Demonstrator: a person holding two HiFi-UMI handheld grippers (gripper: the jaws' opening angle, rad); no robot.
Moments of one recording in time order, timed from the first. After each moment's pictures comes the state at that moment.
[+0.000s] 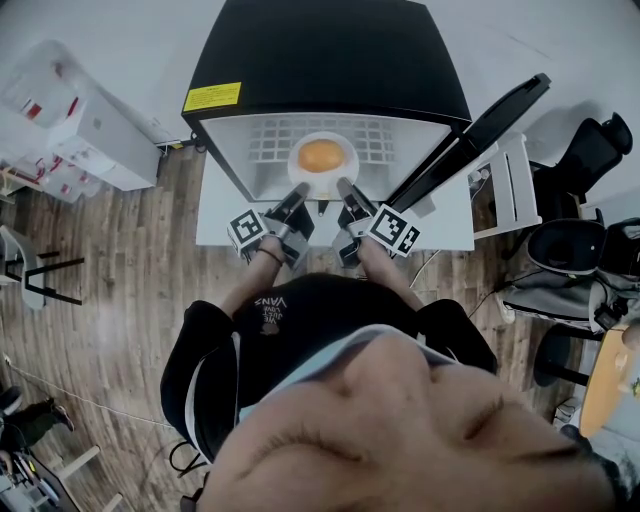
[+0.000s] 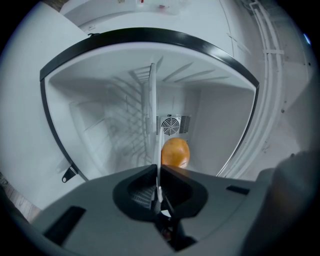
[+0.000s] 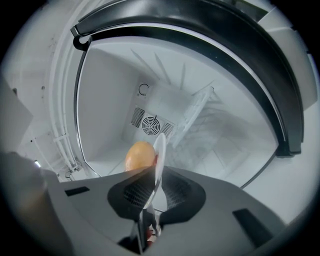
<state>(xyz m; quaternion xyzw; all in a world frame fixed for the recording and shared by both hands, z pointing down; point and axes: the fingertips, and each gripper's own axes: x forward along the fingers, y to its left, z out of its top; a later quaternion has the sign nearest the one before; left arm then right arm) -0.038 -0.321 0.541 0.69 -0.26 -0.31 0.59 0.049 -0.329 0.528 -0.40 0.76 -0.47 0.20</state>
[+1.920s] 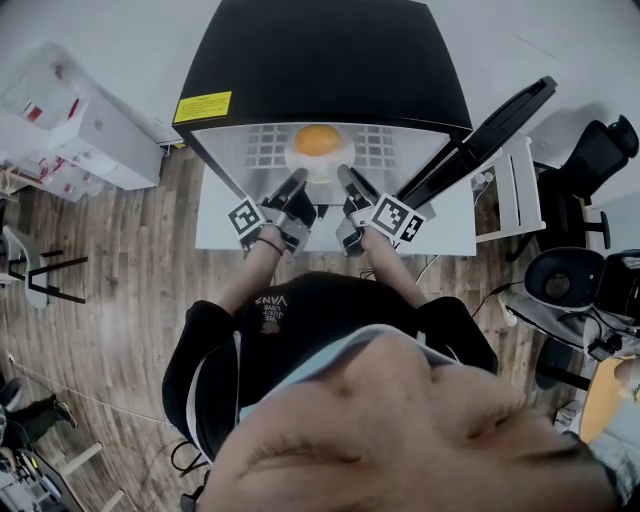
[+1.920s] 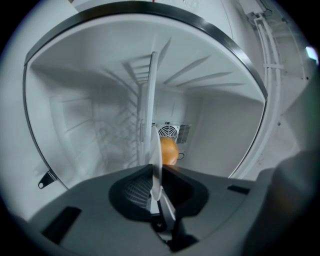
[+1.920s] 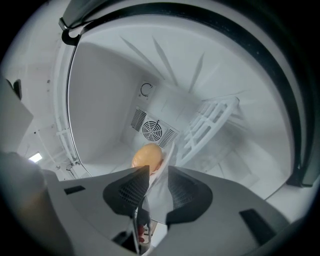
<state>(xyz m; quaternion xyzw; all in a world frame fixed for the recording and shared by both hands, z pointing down) -0.038 -0.357 0.523 0.67 -0.25 -0.37 0.60 0.055 -0.365 0.517 -0.40 0.79 -0.43 0.19</state>
